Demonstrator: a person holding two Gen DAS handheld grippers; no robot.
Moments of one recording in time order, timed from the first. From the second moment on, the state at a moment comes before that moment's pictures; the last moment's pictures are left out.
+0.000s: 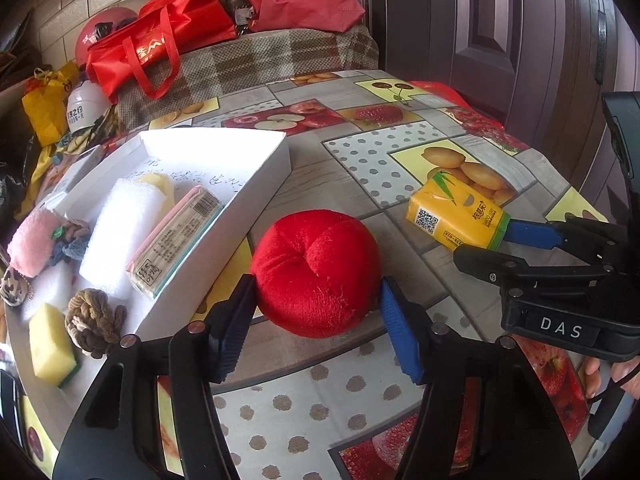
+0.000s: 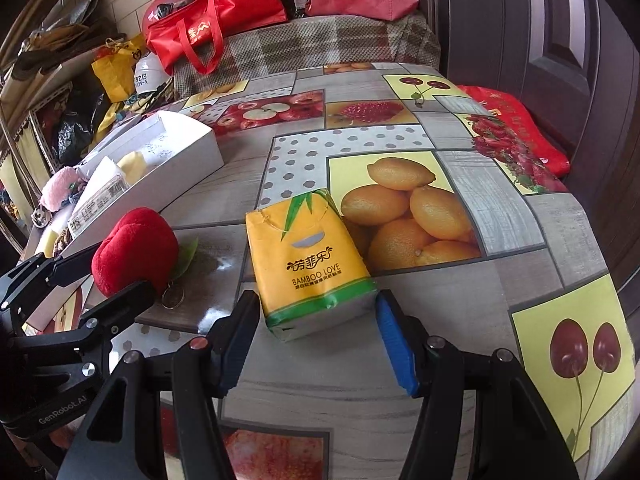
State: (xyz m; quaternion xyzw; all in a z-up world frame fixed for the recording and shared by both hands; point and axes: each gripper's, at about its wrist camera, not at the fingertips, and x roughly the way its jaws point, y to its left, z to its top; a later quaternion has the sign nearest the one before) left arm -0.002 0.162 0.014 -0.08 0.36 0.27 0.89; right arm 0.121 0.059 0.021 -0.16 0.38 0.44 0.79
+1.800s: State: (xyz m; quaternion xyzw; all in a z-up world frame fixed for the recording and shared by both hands) left arm -0.069 0.130 0.054 -0.03 0.16 0.29 0.94; right arm 0.077 0.023 0.064 -0.10 0.20 0.46 0.86
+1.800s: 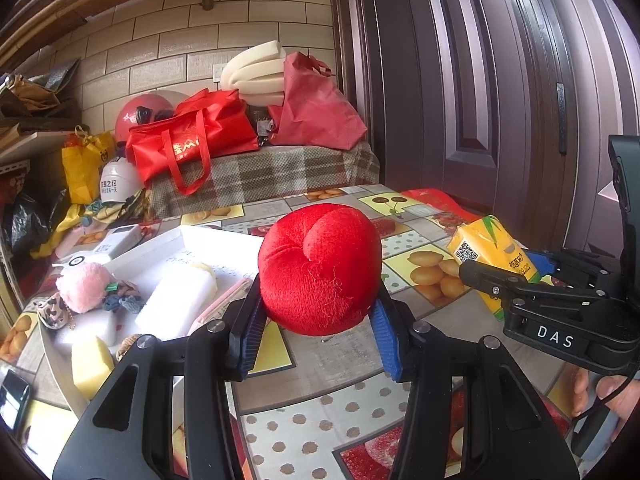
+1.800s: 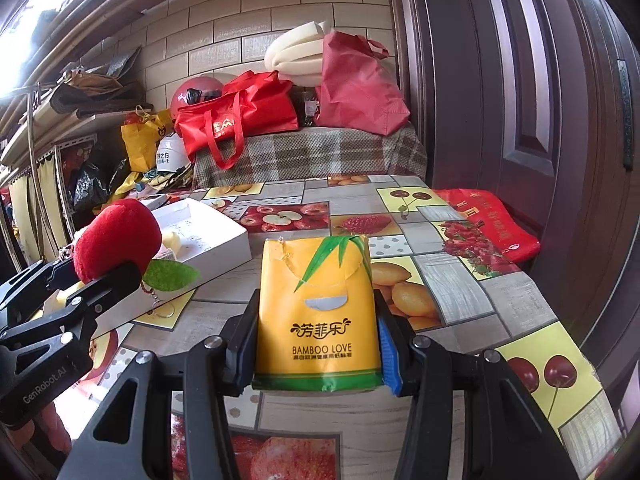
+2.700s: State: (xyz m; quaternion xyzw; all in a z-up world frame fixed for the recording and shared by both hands) left arm -0.135 0.132 0.054 -0.05 0.15 0.32 0.93; right arm 0.008 0.020 0.063 -0.11 0.18 0.49 0.85
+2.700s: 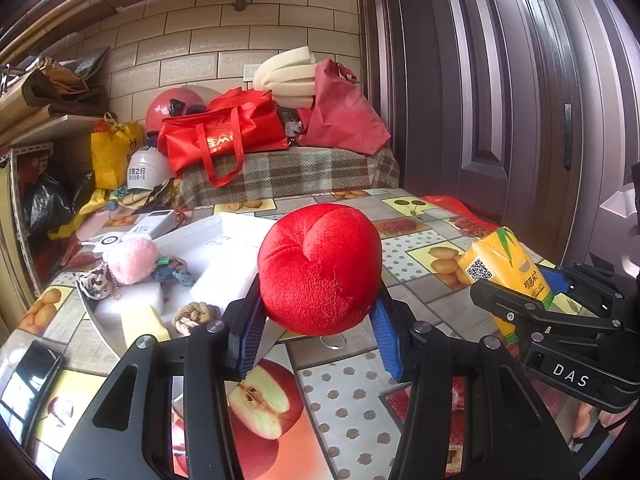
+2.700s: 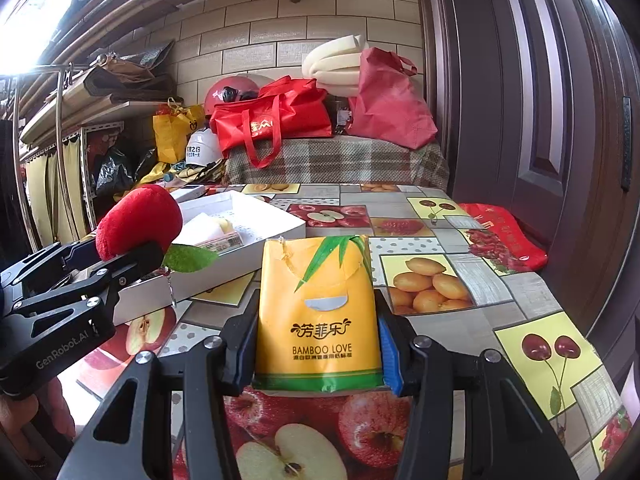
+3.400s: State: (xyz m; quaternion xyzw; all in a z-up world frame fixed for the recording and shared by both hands) left arm -0.175 0.165 0.051 -0.07 0.15 0.37 0.91; right arm -0.026 0.051 0.060 -0.13 0.18 0.52 0.83
